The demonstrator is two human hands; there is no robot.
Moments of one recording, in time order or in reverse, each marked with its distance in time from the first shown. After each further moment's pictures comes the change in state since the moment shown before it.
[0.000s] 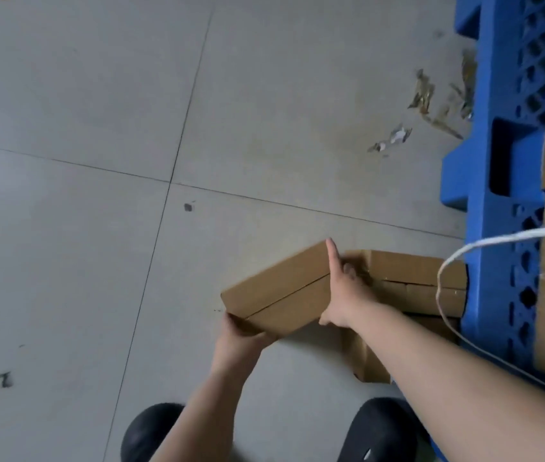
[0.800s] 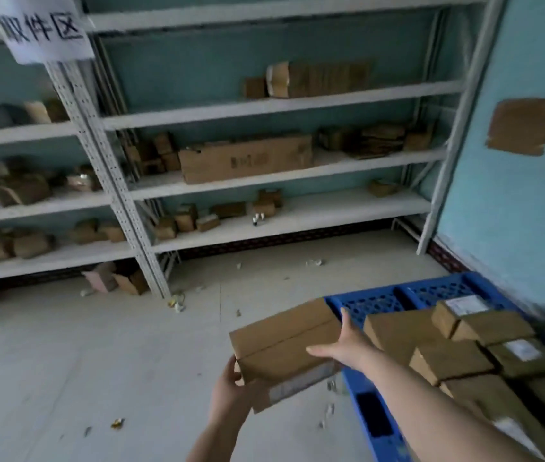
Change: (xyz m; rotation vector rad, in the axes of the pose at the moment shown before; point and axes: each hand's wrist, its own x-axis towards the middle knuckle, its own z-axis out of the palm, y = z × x) left_hand -0.603 0.369 -0.059 0.144 -0.081 0.798; right_hand -0.549 0.003 -0.483 0.829 0.520 -0.231
